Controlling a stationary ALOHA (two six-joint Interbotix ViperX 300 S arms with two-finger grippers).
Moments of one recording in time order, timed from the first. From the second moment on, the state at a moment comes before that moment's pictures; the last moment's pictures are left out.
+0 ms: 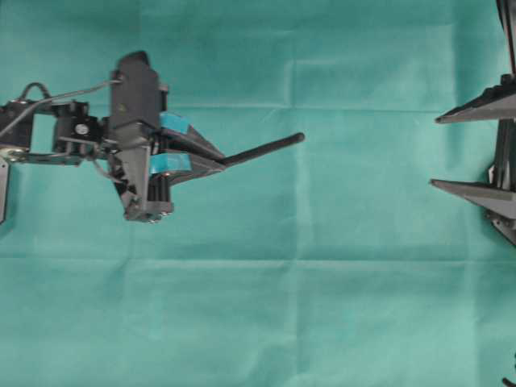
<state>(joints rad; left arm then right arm) 0.02 -0.32 0.74 -0.02 -0.02 -0.14 -0.01 -0.96 1.22 -0.14 -0.51 -0.12</state>
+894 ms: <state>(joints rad) 0.02 -0.37 0.85 -0.02 -0.29 -0.56 -0.12 -0.53 1.06 -0.14 -0.57 -0.41</state>
